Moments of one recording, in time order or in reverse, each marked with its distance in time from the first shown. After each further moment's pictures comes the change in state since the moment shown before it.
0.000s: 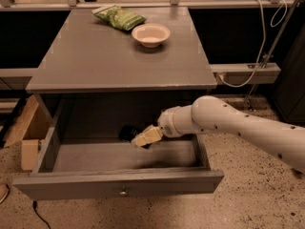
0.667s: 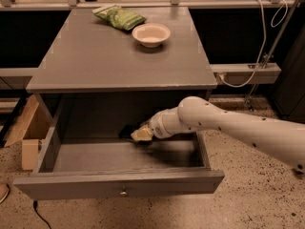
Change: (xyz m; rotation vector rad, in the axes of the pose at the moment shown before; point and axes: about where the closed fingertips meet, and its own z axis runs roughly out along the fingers) arm 0.014 -0.001 0.051 -0.067 0.059 0.011
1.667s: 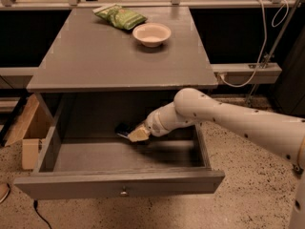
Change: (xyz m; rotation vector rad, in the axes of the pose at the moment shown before) arm -0.003 0.015 0.001 -0.115 0.067 0.002
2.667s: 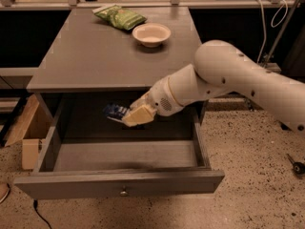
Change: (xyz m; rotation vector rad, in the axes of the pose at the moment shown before) arm -0.095 0.108 -0.135 -0.095 -0.051 -0.161
